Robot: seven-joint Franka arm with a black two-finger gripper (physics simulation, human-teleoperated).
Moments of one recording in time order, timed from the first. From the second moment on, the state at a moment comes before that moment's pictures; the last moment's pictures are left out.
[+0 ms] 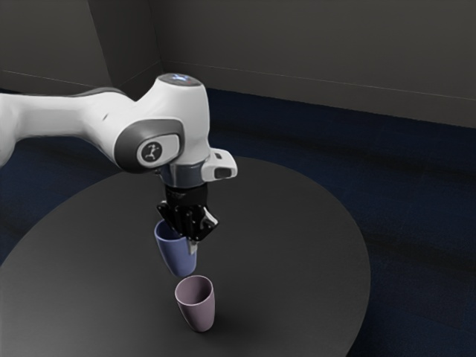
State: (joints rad) arm -0.47 -0.09 0.11 -2.13 0.04 1.90 -0.36
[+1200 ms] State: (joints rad) arm -0.47 -0.10 0.04 -2.18 0.01 1.92 -0.43
